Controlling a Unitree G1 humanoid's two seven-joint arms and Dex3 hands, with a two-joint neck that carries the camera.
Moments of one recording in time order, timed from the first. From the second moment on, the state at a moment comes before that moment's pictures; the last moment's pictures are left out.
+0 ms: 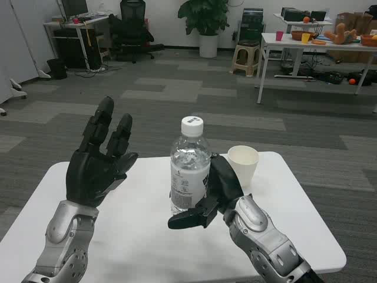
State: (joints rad) left arm -0.43 0.21 -0.27 0.32 -0.65 -0.64 -0.26; right arm -0.27 -0.29 0.27 -0.11 0.47 0.01 -0.06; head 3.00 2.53
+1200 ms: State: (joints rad) left arm -0.47 0.22 -0.27 0.38 -0.66 -0.64 -0.26; right arm -0.28 -0.27 0.24 0.08 0.32 -0.07 -0.06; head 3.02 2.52
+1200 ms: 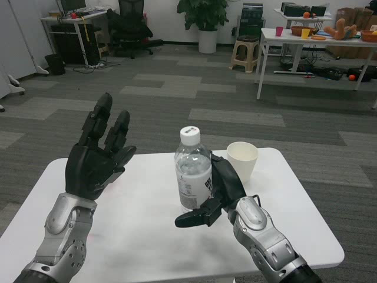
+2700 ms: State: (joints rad) left arm -0.47 0.21 -0.30 0.38 -0.68 -0.64 -0.26; right arm -0.32 -0.23 0.25 0.53 0.37 -0.38 0.02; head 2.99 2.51
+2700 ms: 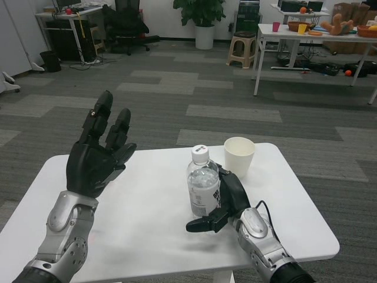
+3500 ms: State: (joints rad) left arm -0.47 0.21 -0.30 0.38 -0.68 -0.64 -0.26; right arm -0.32 -0.22 0.29 0.59 0.48 -0.46 0.06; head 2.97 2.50
